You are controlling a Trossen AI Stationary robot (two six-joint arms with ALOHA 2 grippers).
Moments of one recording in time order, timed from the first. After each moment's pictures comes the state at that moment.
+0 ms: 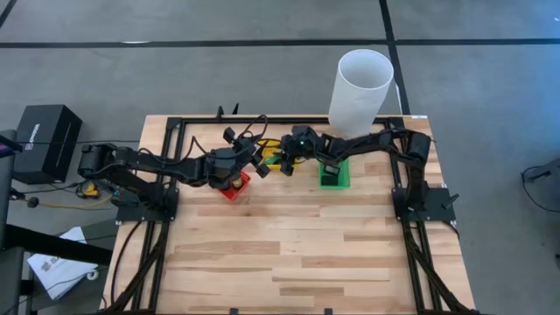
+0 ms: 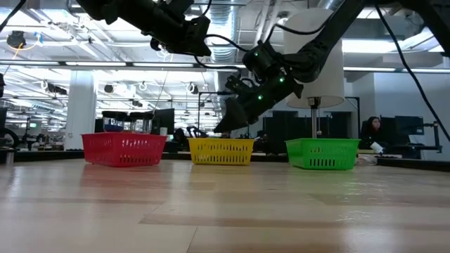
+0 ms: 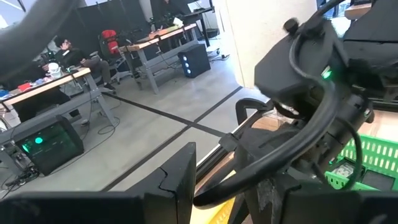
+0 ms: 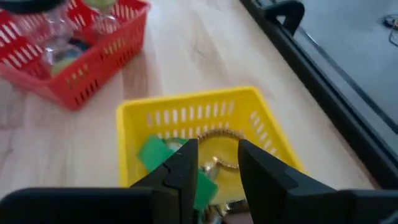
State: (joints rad) left arm 0.03 1.37 0.78 0.44 -0.80 0.13; right arm -0.35 1.96 1.08 0.32 -0.02 -0.14
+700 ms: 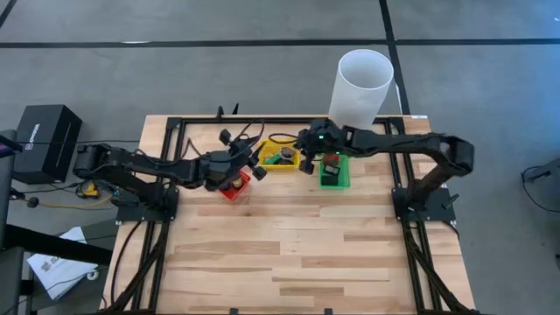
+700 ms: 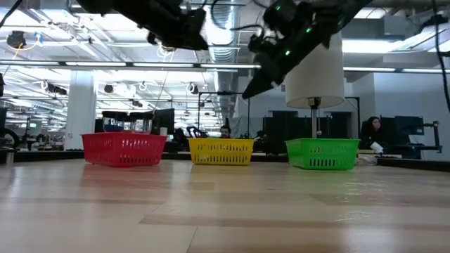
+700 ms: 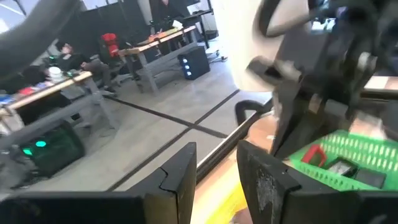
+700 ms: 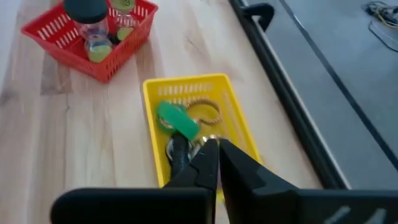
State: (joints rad) left arm 0.00 1.34 0.78 0.41 -0.84 0.14; right arm -0.31 1.59 1.07 -0.15 0.08 -0.19
